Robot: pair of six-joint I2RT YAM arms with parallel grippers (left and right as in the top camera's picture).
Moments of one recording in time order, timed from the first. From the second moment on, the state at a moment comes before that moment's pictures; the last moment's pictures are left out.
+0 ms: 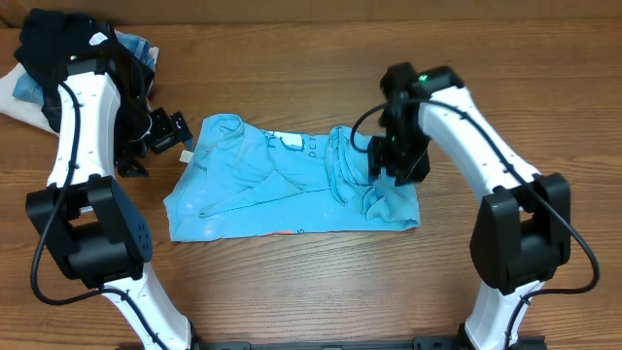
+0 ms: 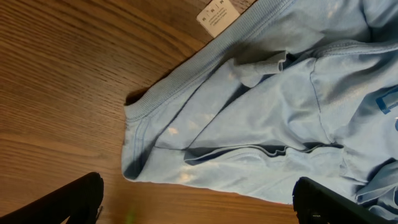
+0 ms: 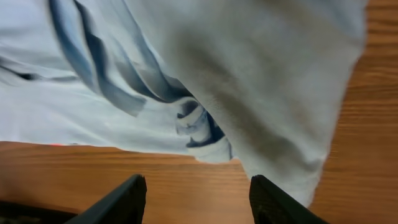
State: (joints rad) left arm 0.21 2.07 1.85 -1.48 0.15 -0.31; right arm 0.32 1.99 1.63 -1.36 -0.24 0.32
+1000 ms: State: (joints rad) left arm 0.21 2.07 1.85 -1.48 0.15 -0.31; right arm 0.32 1.99 1.39 -1.18 -0.24 0.35
